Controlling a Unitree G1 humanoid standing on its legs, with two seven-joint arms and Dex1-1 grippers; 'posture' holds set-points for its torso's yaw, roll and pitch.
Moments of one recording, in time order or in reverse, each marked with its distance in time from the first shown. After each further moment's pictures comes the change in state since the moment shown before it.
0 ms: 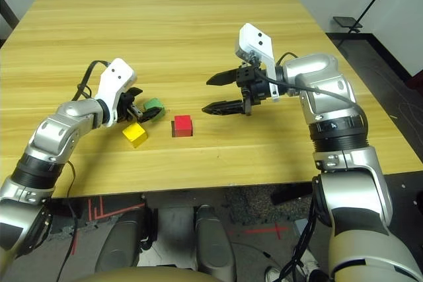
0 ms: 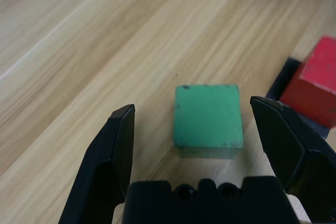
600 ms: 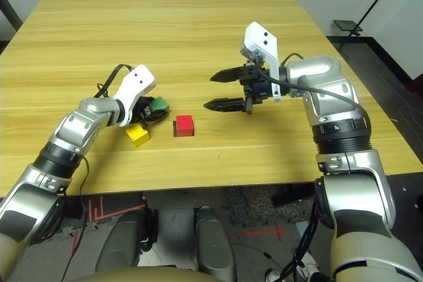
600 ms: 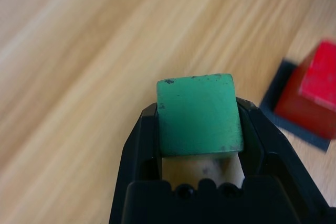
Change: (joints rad) left arm -0.145 -0.093 -0.019 0.140 0.072 0.026 -0.063; right arm 0.015 0.005 -0.046 0.225 0.033 -0.179 0.018
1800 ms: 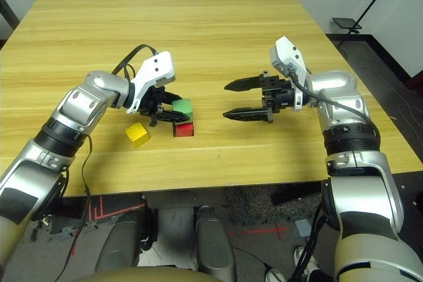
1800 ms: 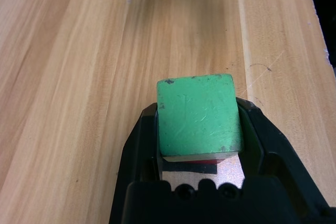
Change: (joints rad) left arm -0.127 0.021 -0.109 0.018 -0.037 -0.087 -0.436; right arm 0.005 -0.052 0.003 0.174 0.055 -0.202 0.165
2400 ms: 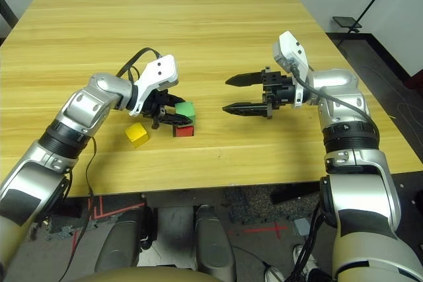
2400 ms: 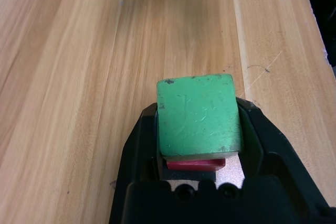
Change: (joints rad) left arm 0.014 -0.025 0.000 0.018 0.022 -0.034 -0.002; right arm -0.014 0.017 -0.023 0.016 -0.009 0.006 -0.029
